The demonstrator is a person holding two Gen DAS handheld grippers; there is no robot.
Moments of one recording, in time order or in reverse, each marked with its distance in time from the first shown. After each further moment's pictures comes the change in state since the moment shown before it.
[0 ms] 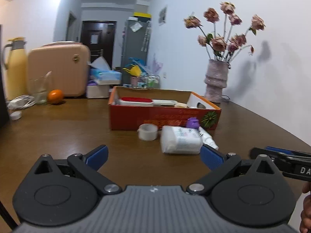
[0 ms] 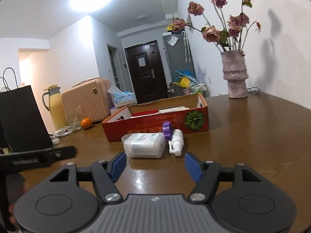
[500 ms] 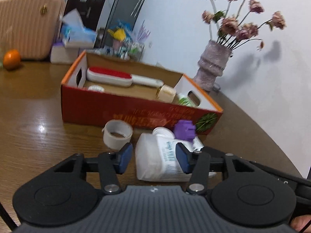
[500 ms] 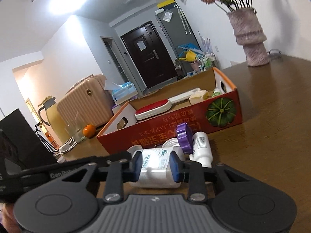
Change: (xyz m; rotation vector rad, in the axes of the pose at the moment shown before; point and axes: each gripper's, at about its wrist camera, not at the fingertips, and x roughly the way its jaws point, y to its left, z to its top) left arm 0.143 0.018 0.034 -0.185 0.229 -0.177; right arm 0.142 -0.020 0.041 0.214 0.136 0.099
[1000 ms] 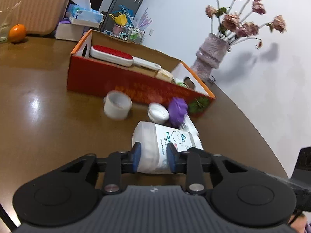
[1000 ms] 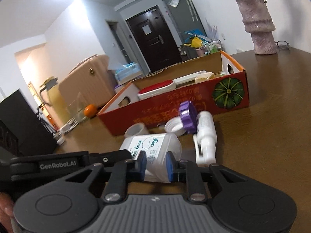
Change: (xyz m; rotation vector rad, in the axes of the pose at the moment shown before) left arm -0.038 0.001 -0.029 -0.080 0.070 -0.057; right arm -0.003 0.007 -0.017 -0.059 0.102 0.012
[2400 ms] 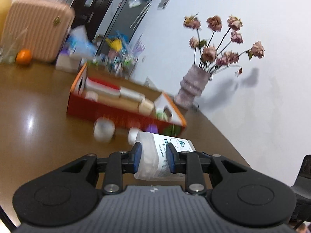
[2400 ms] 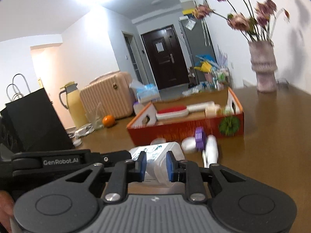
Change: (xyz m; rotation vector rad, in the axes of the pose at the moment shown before) left arm -0.063 -0.037 0.023 0.006 -0.193 -0.028; right arm -0.093 0.050 0.012 -0.143 -0.123 -0.002
